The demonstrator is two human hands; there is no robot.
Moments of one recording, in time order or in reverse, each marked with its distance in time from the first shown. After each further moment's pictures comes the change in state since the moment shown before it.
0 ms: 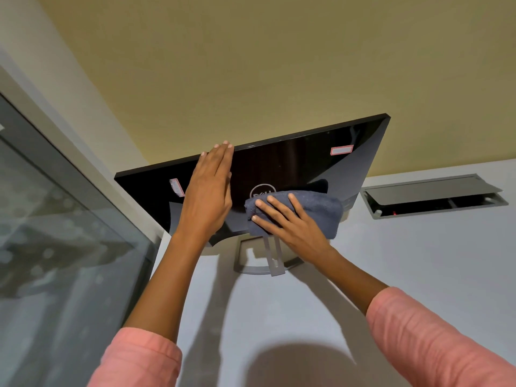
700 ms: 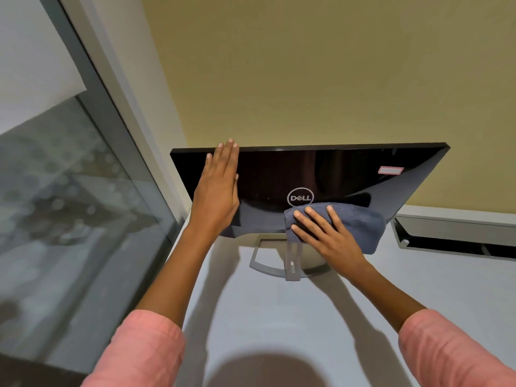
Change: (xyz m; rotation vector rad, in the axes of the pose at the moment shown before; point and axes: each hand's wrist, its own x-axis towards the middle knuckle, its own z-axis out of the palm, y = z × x) left_hand -0.037 -0.042 -0.012 0.024 0.060 -0.217; right_hand -0.011 0.016 0.011 -0.079 0.083 -0.155
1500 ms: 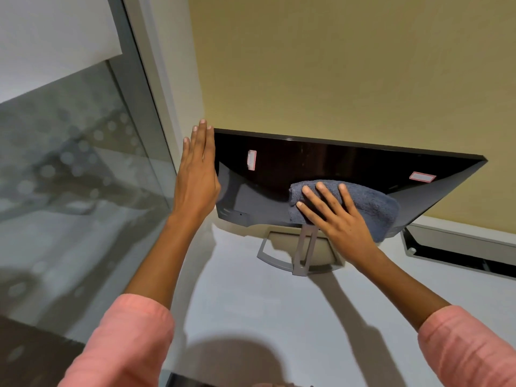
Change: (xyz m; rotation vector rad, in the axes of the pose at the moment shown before) left_hand -0.024 -0.062 -0.022 0.049 0.086 -0.209; right_hand 0.050 0.007 -0.034 0.001 0.027 -0.006
